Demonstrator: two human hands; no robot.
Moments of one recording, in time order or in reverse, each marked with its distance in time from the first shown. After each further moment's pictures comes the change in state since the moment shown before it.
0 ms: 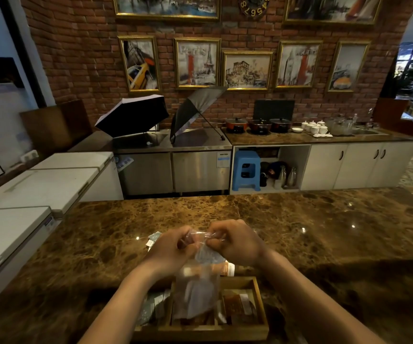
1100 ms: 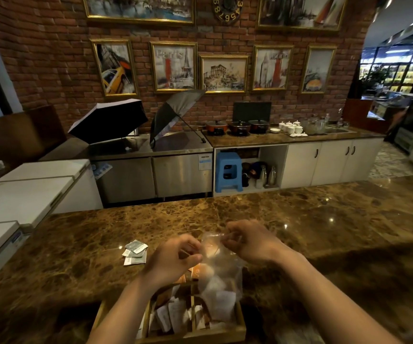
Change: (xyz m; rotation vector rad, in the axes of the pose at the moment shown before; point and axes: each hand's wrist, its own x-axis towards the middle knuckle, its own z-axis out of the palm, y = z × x) left_hand 0.015 0.023 0.043 -0.120 -0.102 0.014; right_hand -0.045 0.027 -0.060 -0.130 -0.062 0.302
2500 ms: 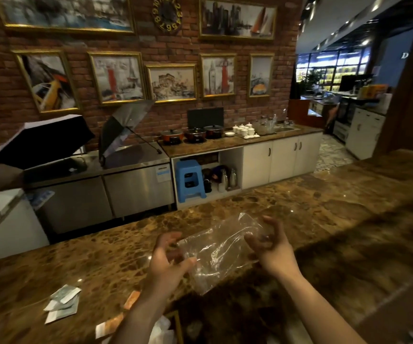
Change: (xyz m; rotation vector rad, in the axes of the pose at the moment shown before) left_hand 0.067 0.089 0.107 -0.564 0.112 -0.146; right_hand -0.062 0.152 -0.032 0.817 0.673 0.457
